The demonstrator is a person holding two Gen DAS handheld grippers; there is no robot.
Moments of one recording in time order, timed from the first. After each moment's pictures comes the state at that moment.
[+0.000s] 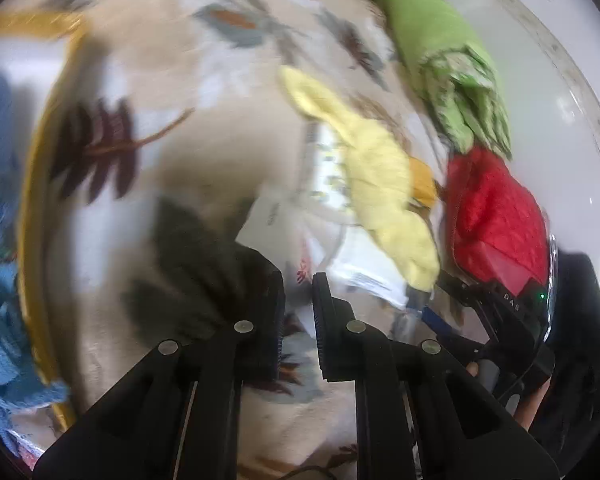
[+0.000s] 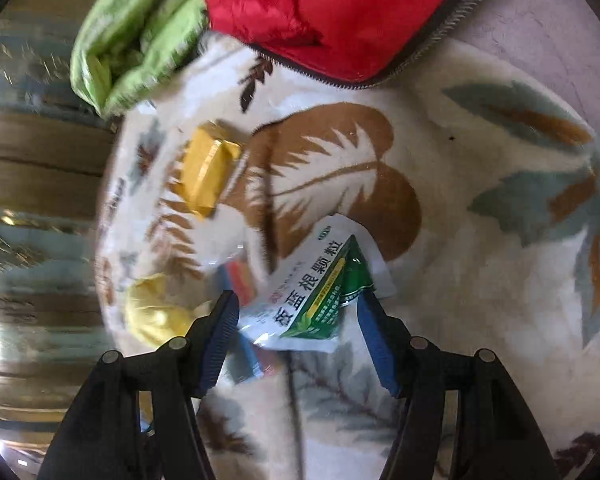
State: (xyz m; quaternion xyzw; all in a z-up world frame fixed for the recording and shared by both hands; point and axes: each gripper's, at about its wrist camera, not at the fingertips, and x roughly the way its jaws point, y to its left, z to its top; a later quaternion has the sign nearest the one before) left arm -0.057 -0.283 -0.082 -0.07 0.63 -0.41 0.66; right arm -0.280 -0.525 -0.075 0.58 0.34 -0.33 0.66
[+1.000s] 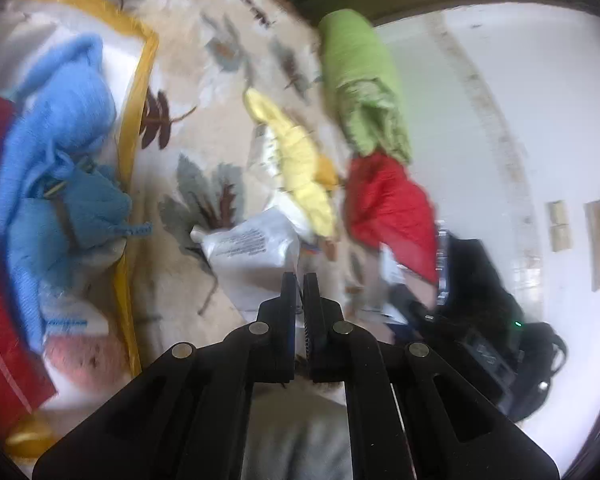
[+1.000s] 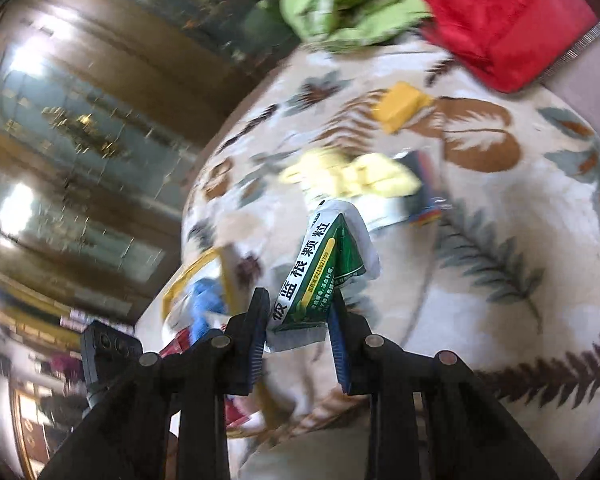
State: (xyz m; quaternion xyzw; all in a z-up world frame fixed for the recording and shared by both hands) left arm -0.082 -0.154 0.026 -0.18 0.61 -0.51 0.58; right arm -0.266 -0.358 0.043 0.48 0.31 -0.17 0.80
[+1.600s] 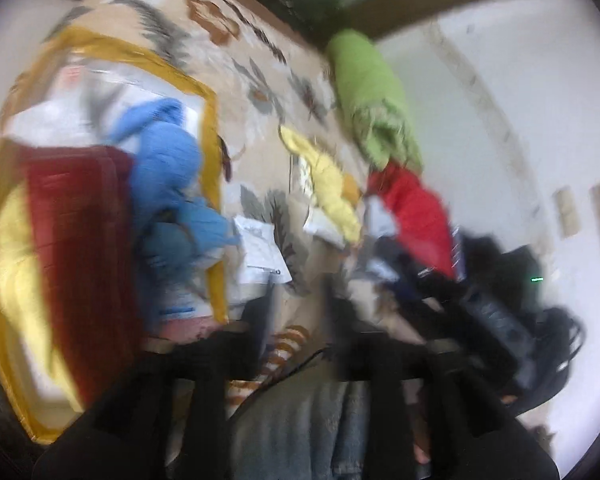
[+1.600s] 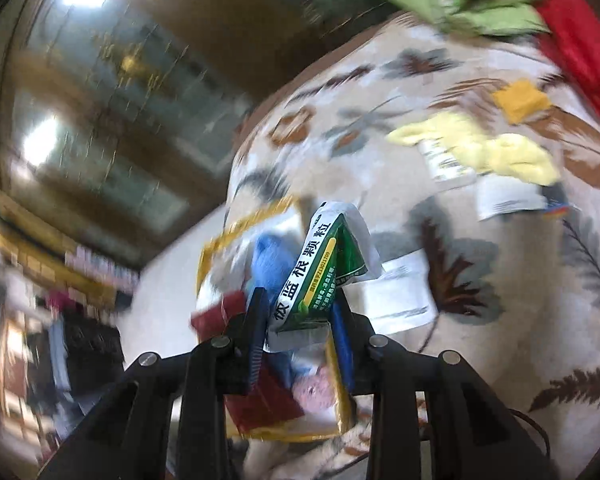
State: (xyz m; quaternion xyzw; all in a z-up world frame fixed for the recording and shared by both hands) left arm -0.069 -0.098 0.043 -0.12 0.59 -0.50 0.63; right arm -0.202 -0.303 0.046 0.43 0.30 -0.17 0.83
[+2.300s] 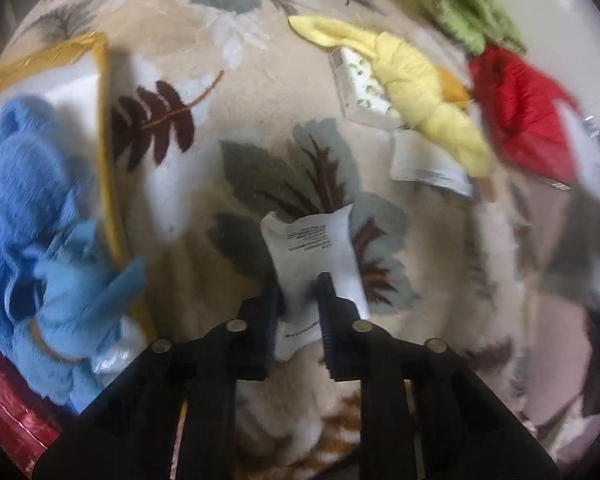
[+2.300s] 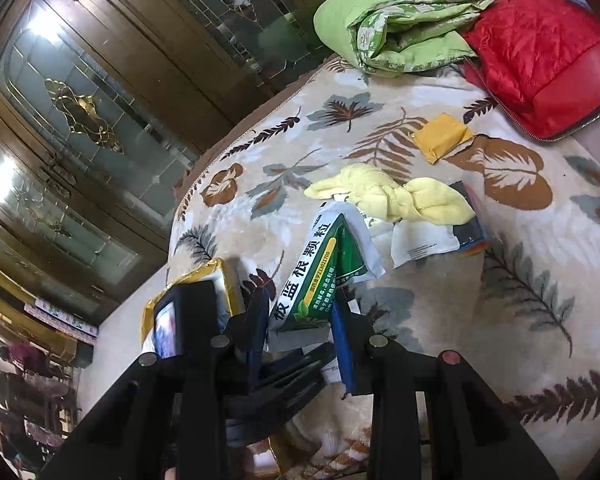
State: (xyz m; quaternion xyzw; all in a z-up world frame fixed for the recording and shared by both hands) left arm -0.078 -0.235 -0.048 0.13 0.61 -0.44 0.65; right arm -0.223 -0.332 0.042 0.42 0.29 -0.24 0.83
